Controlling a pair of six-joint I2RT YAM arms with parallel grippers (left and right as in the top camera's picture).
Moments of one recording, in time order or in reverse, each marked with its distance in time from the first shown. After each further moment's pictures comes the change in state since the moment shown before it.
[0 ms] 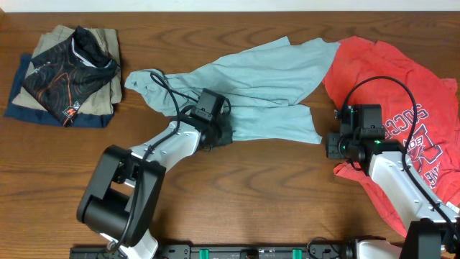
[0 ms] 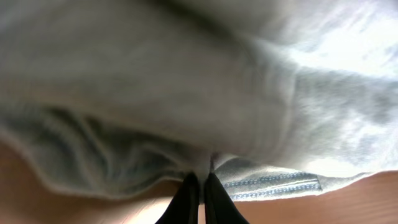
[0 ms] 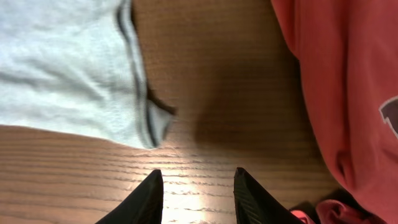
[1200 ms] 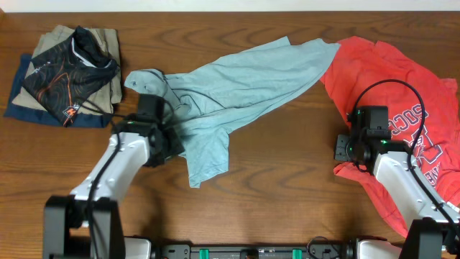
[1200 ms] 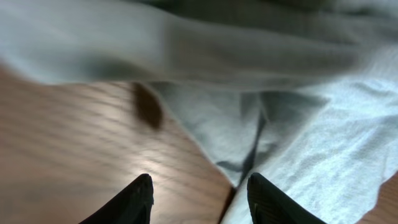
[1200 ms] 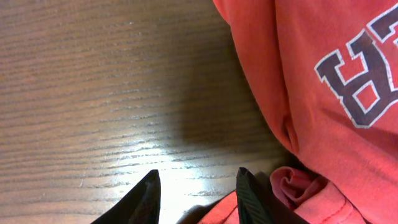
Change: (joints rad) left arm 0.315 -0.250 -0.107 -0.303 -0.068 -0.007; right arm -0.055 0.000 0.000 -0.055 0.074 0.046
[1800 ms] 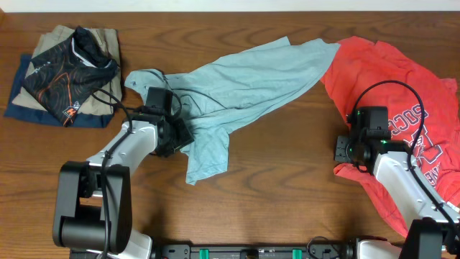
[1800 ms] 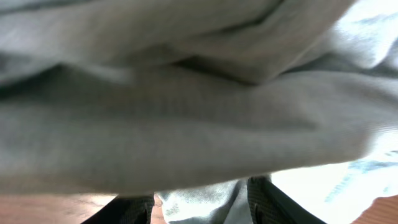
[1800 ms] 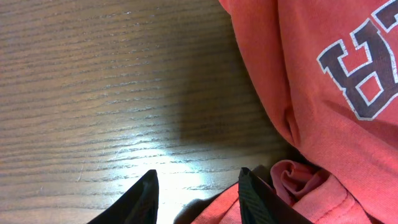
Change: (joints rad) left arm -0.009 0.156 0.043 0.151 0.103 -0.044; right arm 0.000 0.000 0.000 -0.012 0.000 0.000
